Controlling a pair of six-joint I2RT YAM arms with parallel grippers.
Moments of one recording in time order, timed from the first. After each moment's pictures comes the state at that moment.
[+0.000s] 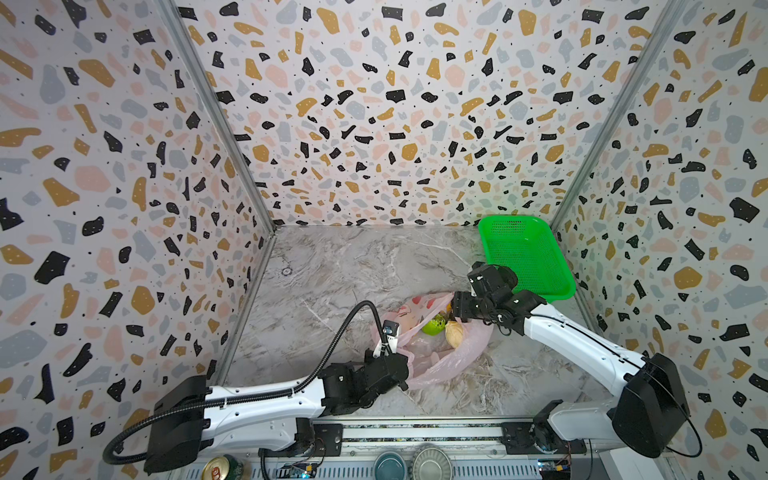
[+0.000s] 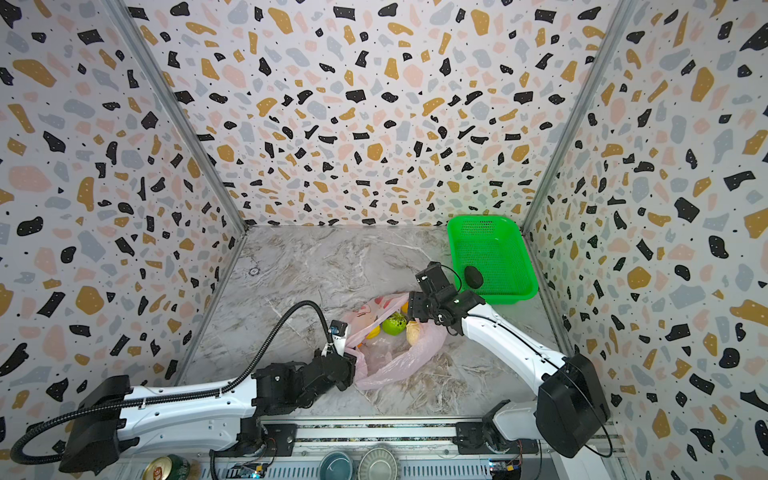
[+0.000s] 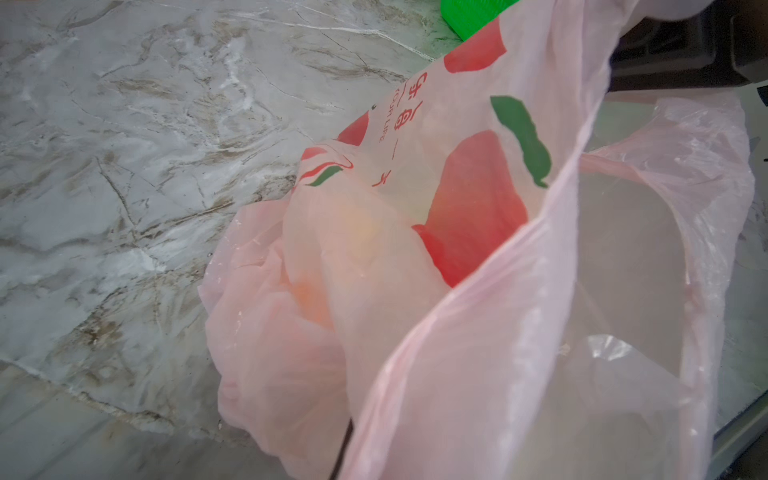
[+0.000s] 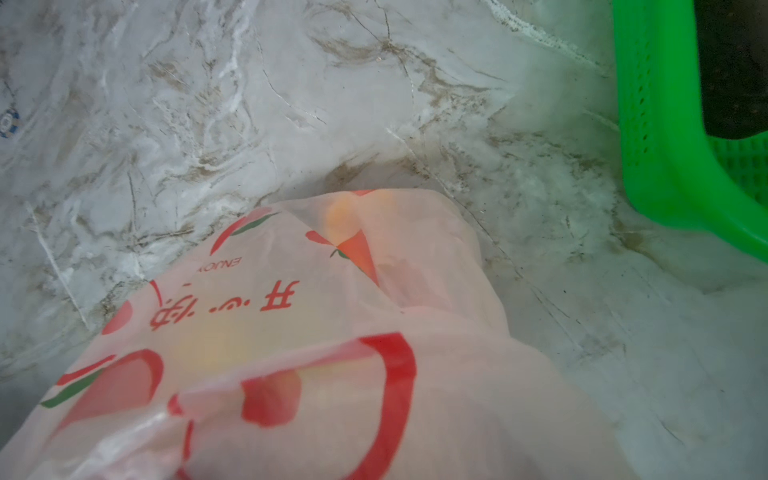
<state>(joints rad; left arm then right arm) -1.25 1.05 0.56 -0.27 -0.58 -0.69 0.62 1.34 1.00 -0.59 0.12 0.56</state>
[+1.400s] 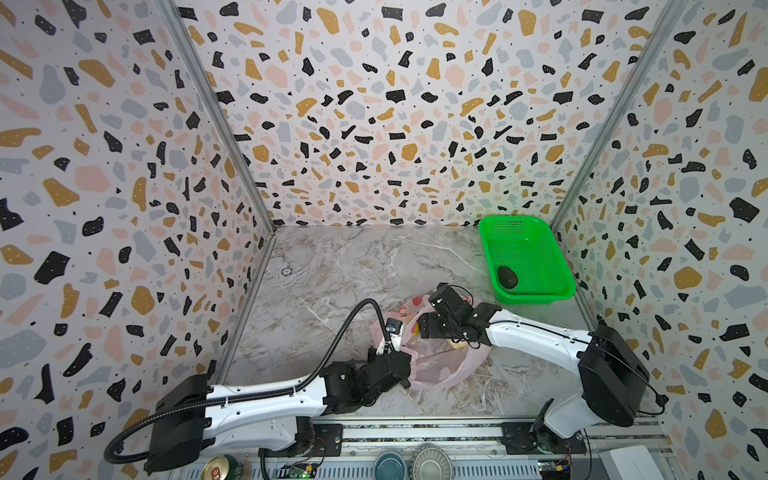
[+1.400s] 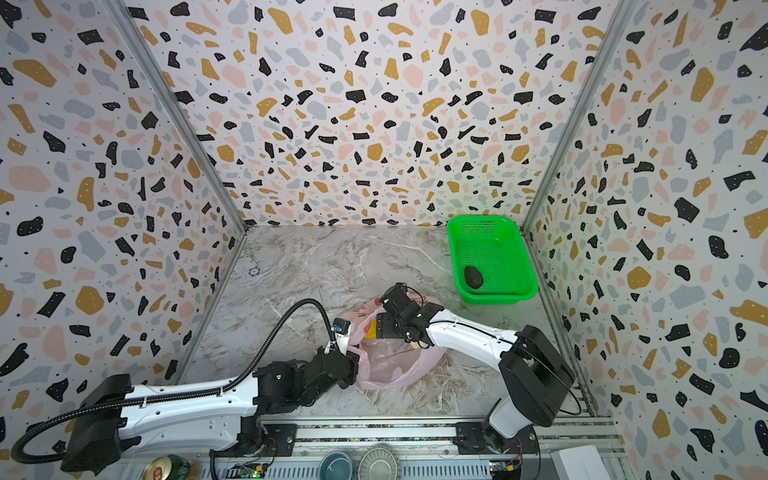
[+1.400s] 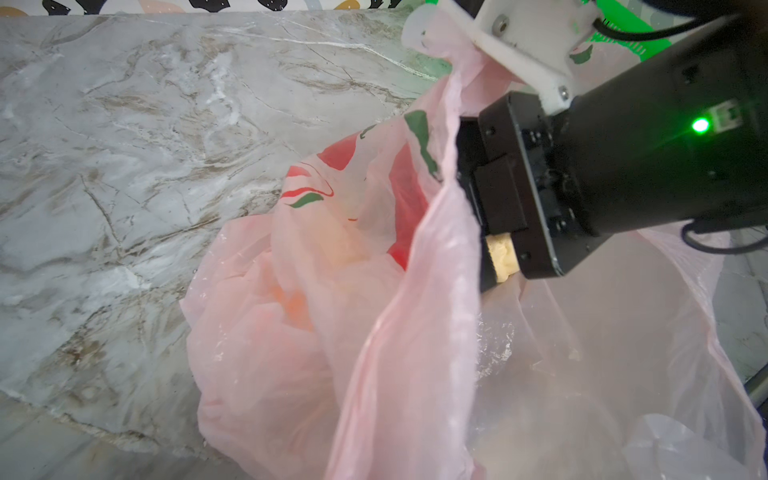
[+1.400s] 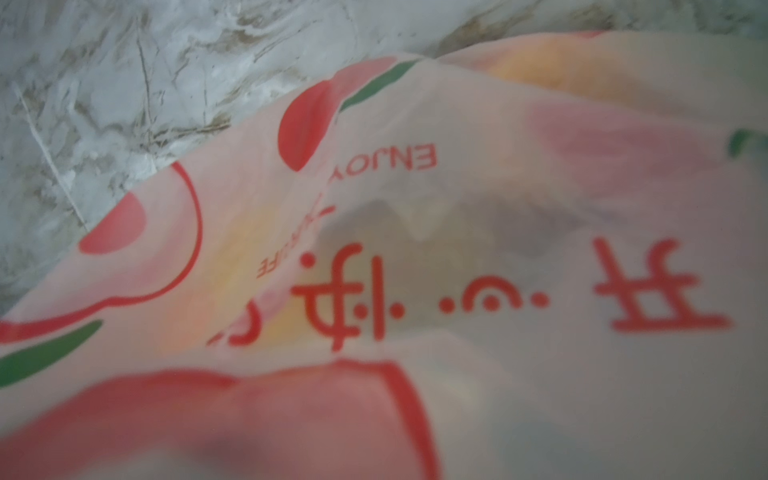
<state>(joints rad) -1.25 1.06 0.59 -0.25 -0.57 -0.66 0.84 1.55 0.99 -0.44 0.10 0.73</state>
